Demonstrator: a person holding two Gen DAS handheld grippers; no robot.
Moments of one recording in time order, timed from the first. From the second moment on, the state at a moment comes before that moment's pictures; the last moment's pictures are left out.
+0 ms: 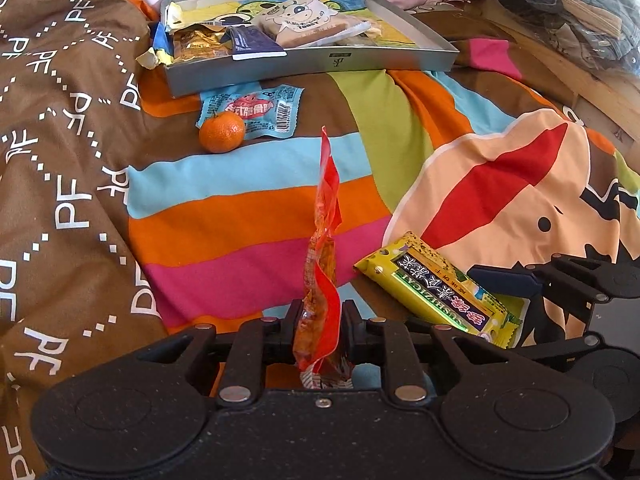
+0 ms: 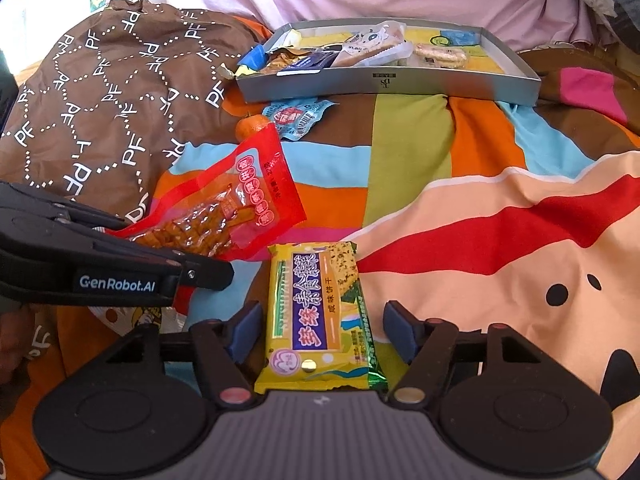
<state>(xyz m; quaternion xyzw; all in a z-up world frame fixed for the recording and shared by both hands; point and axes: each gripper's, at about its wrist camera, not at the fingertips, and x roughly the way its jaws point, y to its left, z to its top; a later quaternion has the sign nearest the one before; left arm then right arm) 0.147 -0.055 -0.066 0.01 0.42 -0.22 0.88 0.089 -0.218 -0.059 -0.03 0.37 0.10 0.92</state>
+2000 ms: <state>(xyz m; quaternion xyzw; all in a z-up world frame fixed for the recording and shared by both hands) 0.130 -0.043 -0.043 -0.04 0.31 -0.19 0.93 0.053 -0.203 -0.054 -0.09 0.26 0.09 0.96</state>
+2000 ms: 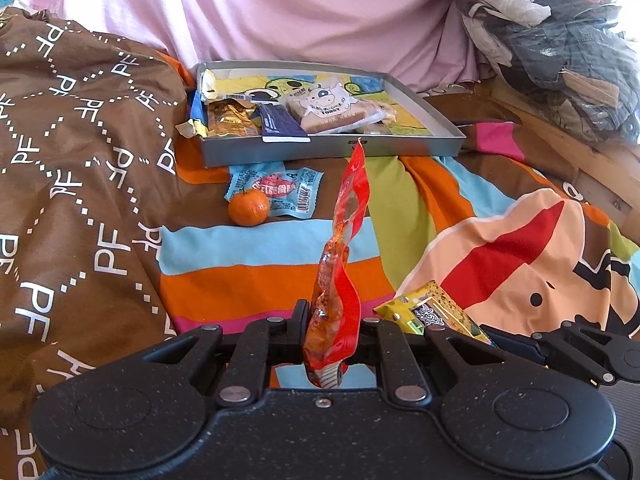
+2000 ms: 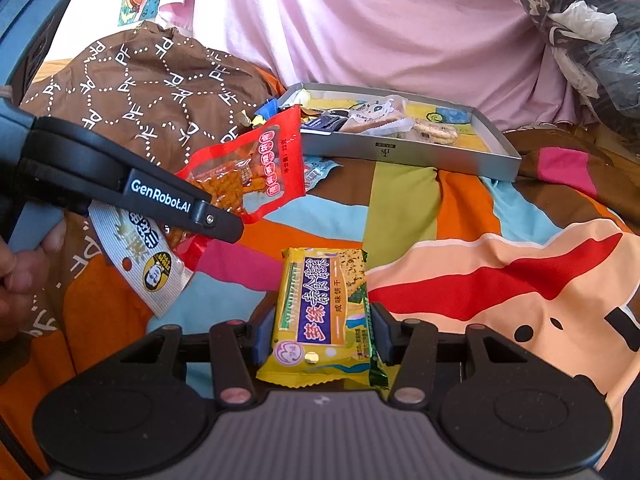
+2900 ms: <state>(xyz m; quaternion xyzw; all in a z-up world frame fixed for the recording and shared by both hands) 0.171 -0.028 -0.006 -0.10 0.26 -0.15 0.95 0.083 -0.227 -0.015 -0.06 0.20 0.11 0.97</state>
